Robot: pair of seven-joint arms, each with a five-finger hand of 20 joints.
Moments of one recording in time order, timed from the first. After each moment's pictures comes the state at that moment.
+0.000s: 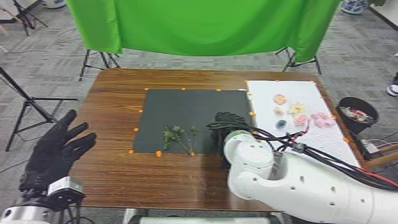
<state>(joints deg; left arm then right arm) 149.0 -43.0 -104.6 -133.4 25.5 21.8 27.1 -47.5 -52.3 13.4 -109.6 -106.5 0.0 65.4</state>
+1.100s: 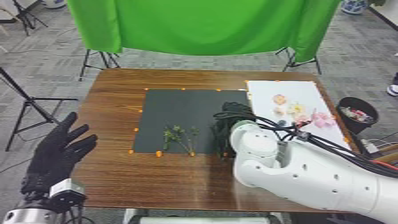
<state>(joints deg) 149.0 -43.4 -103.2 -133.4 25.4 22.2 28.2 -42.3 -50.5 11.0 -107.1 -105.5 2.2 64.6</state>
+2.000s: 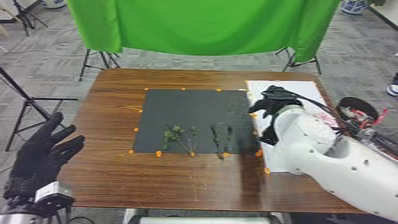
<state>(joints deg) 154.9 -42.6 -108.3 -134.6 23.6 23.2 31.5 -53.9 -37.6 31.9 -113.8 -101.0 4.6 64.3</state>
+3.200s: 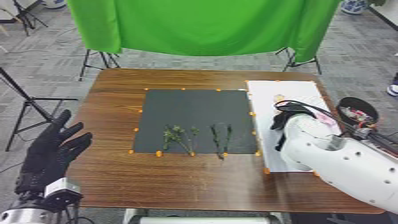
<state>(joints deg) 149.5 -43.3 -104.4 -133.3 24.8 22.6 29.9 -49.8 -36.7 24.6 -103.9 -96.1 2.1 68.5</state>
